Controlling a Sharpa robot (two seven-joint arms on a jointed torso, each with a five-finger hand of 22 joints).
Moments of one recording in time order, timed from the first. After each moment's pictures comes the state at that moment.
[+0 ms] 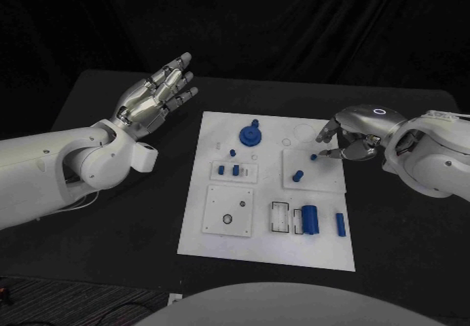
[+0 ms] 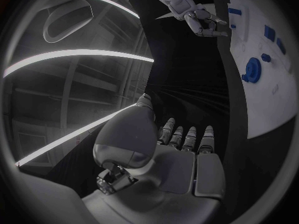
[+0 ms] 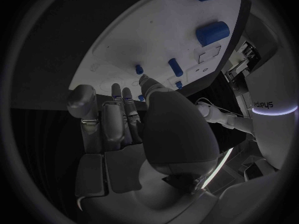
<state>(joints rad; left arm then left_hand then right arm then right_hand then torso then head) 1.36 -1.00 -0.22 1.59 -0.11 -0.01 0.66 1.21 0.15 -0.21 0.29 0.30 0.21 -0.07 0.03 0.03 0.00 -0.02 0.00 0.00 0.00 0.08 0.00 0.00 0.17 0.00 0.22 0.01 0.03 1.45 -1.13 -0.25 1.81 -1.63 -0.22 -0.19 1.40 -0.14 0.24 0.28 0.14 0.99 0.11 0.09 0.07 1.05 0.09 0.19 0.11 1.44 0.01 1.31 1.15 0.10 1.36 0.11 0.94 1.31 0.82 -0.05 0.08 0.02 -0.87</state>
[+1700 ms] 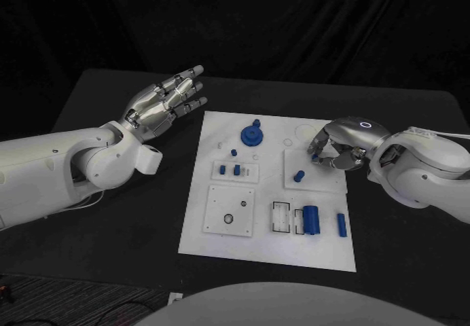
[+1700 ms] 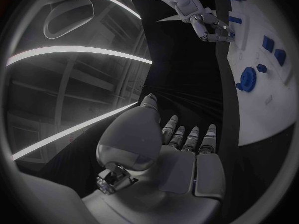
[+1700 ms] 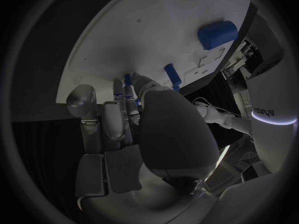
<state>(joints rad) 1.35 -0.98 -0.22 1.57 -0.10 0.04 0.62 1.31 0.18 -0.23 0.29 0.40 0.28 0.00 0.03 0.03 0.01 0.02 0.00 0.00 0.01 0.15 0.00 0.00 0.17 0.03 0.28 0.02 0.09 1.37 -1.07 -0.24 1.77 -1.64 -0.31 -0.18 1.49 -0.17 0.36 0.19 0.17 1.07 0.12 0.10 0.10 1.14 0.07 0.18 0.09 1.43 0.00 1.31 1.12 0.10 1.36 0.10 0.94 1.31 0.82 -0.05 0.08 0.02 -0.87</state>
